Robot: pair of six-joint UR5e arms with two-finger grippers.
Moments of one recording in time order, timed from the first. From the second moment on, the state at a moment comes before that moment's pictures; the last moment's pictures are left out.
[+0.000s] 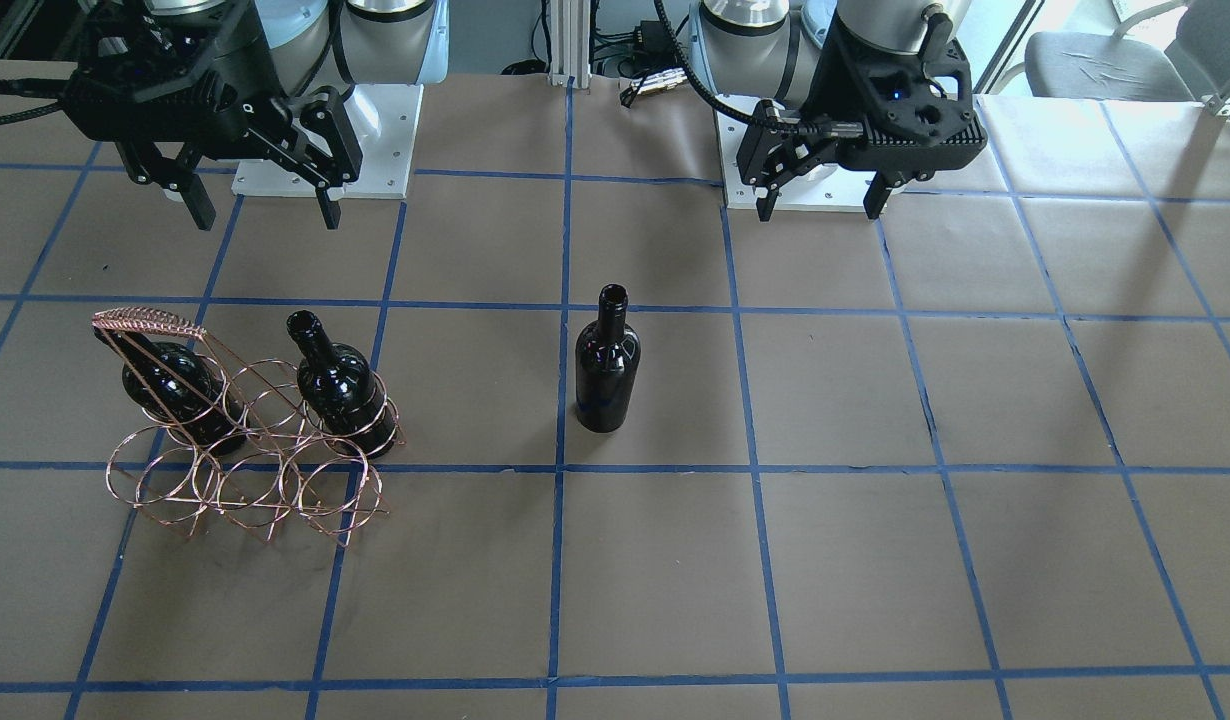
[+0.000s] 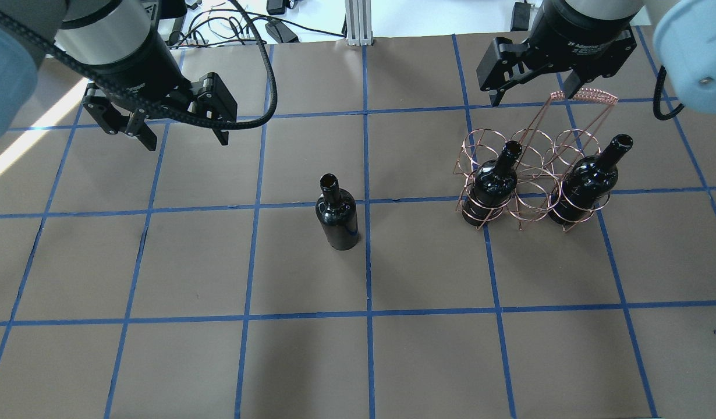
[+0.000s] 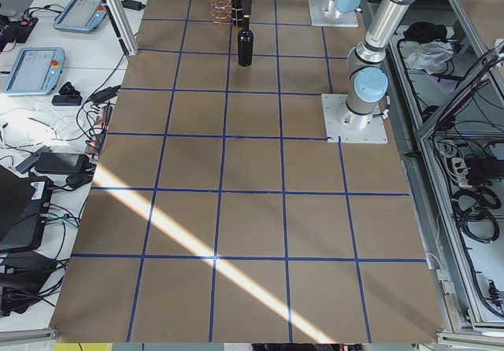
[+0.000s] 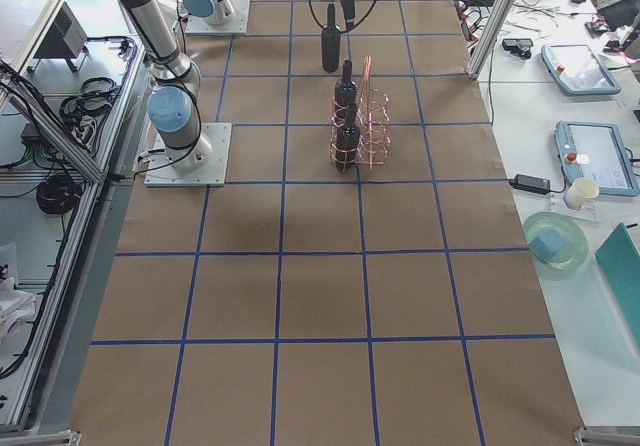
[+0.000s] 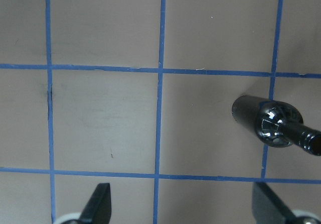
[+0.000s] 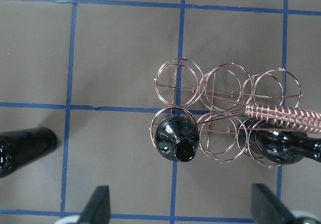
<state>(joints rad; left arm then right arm) -1.64 -1.52 -1.52 -1.65 1.60 -0.09 1.62 -1.61 1.52 -1.64 -1.59 0.00</state>
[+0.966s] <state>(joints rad) -1.60 -1.51 -1.53 -1.65 1.59 0.04 1.92 -1.54 1.49 -1.64 -1.57 0.37</state>
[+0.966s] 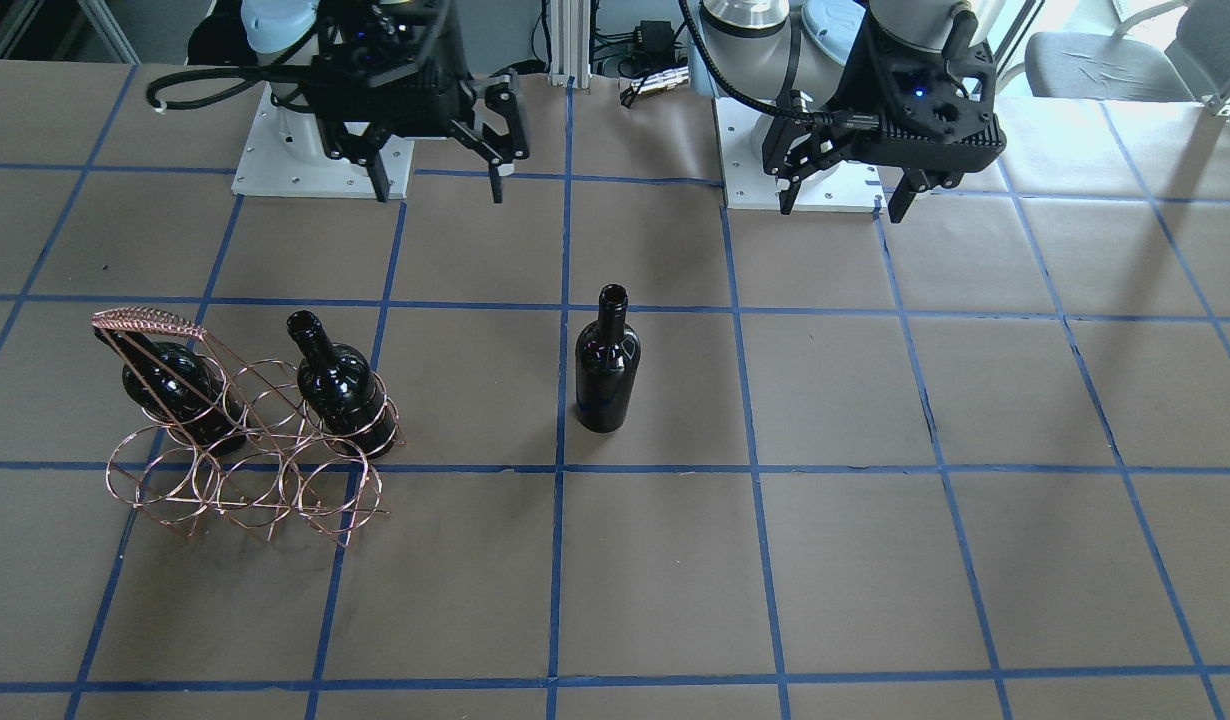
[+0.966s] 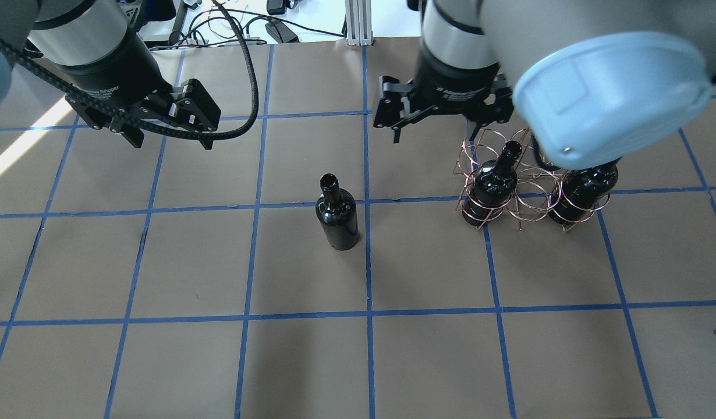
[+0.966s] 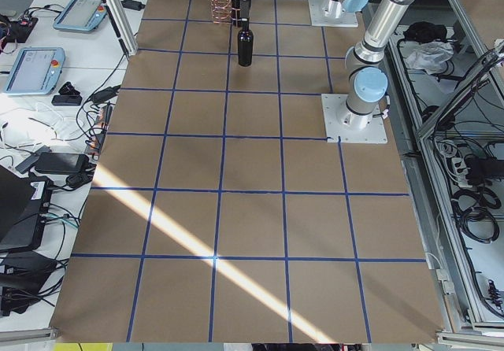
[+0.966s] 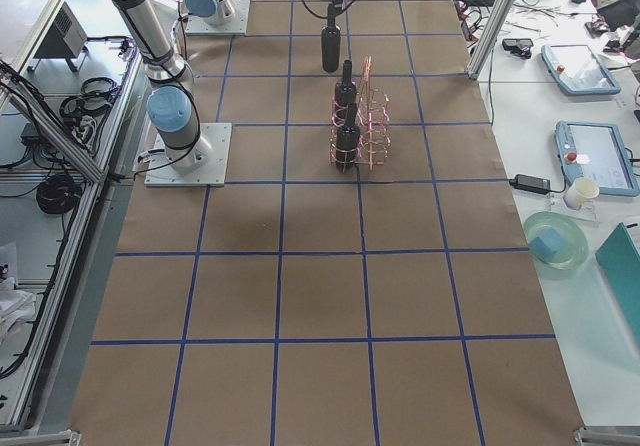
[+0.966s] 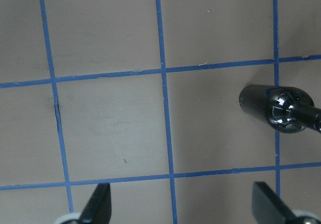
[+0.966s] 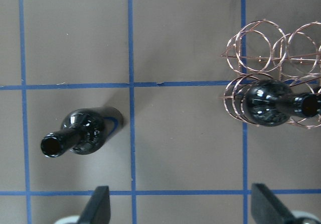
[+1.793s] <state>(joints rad) -1.59 -1.51 -1.53 -1.64 1.59 0.03 2.09 -1.31 1.45 -1.78 -1.59 0.64</state>
